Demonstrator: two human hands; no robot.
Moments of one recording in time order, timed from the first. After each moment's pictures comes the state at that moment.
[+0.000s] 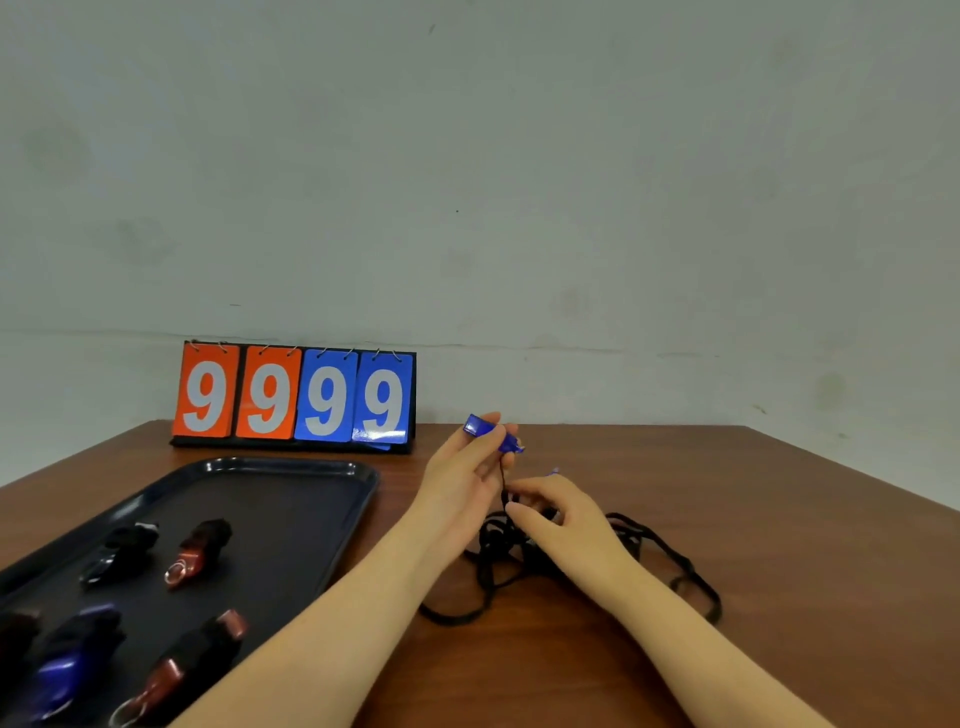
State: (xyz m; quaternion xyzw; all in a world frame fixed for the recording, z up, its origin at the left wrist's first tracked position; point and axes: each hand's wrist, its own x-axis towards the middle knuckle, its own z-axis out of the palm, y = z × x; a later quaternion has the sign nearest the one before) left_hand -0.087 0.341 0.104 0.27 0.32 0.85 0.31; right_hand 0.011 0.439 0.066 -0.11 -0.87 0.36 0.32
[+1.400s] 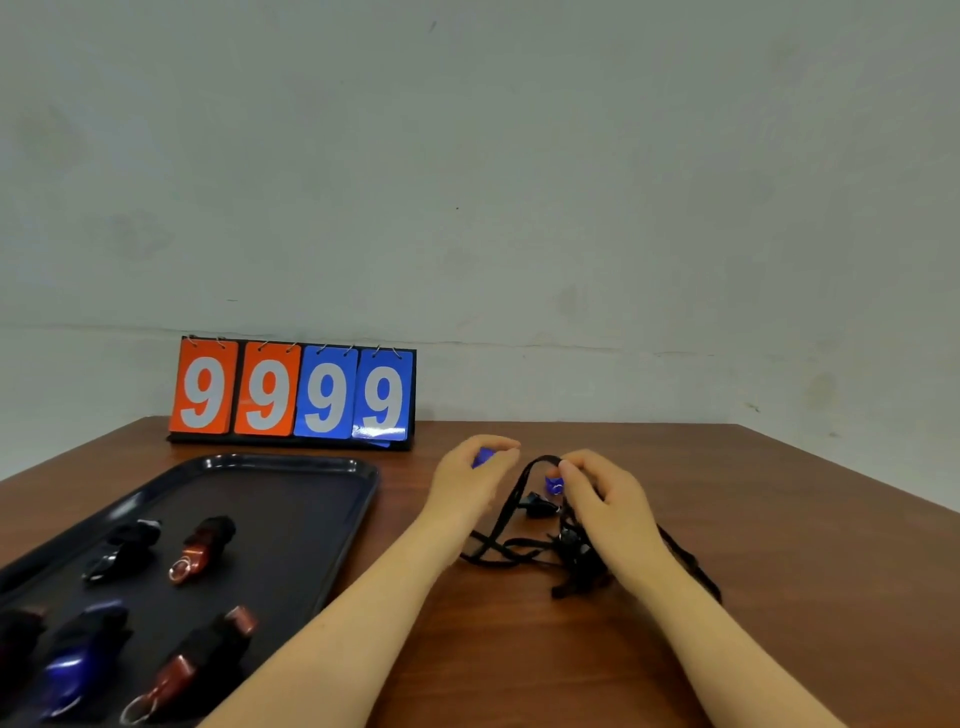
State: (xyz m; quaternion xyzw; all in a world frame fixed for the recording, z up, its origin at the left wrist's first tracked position) left_hand -0.096 0.342 0.092 0.36 0.65 0.66 0.13; right_hand 0.027 0.444 0.080 -0.12 -0.82 0.37 0.42
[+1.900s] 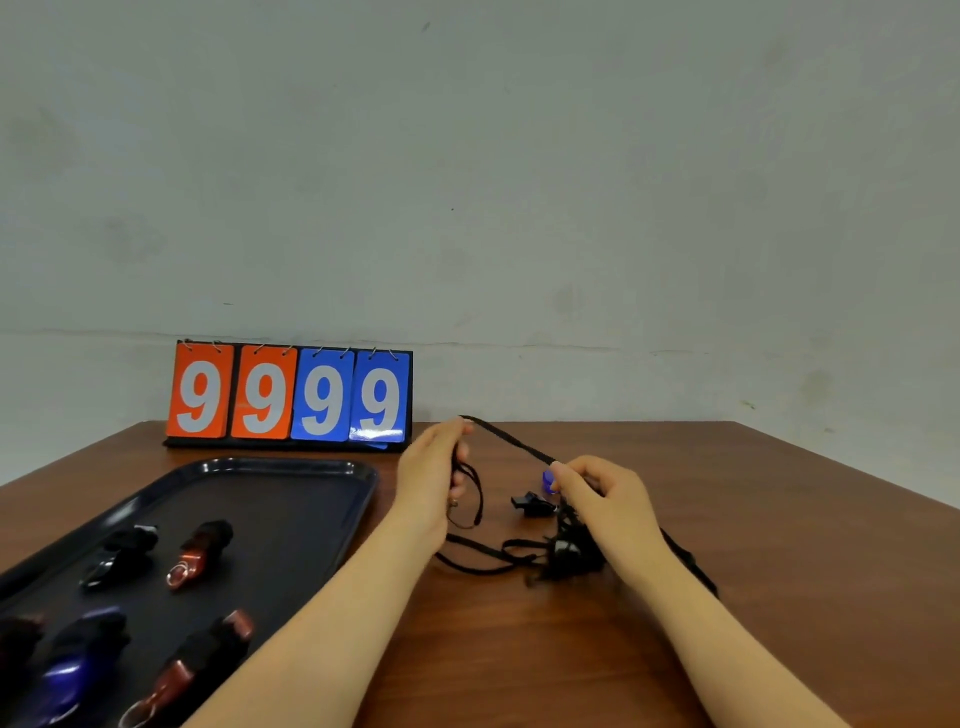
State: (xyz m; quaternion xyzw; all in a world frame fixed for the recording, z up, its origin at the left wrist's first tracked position) left_hand -0.109 0.330 0.100 0.24 0.53 0.80 0.17; right_hand 0.028 0.447 0.081 -0.15 -0.80 0.40 0.42
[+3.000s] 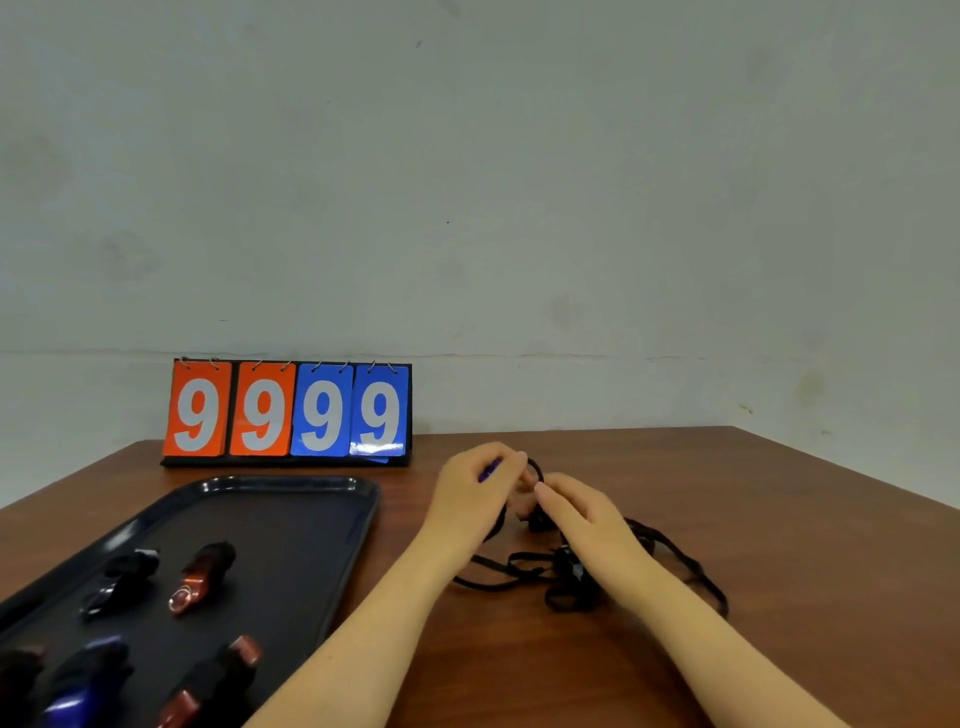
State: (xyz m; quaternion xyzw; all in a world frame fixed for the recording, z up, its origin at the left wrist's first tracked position) left_hand -0.090 0.331 0.099 0.49 0.62 0.61 0.00; right_hand 0.019 0.438 0.074 -0.07 -0.84 0.43 0.33
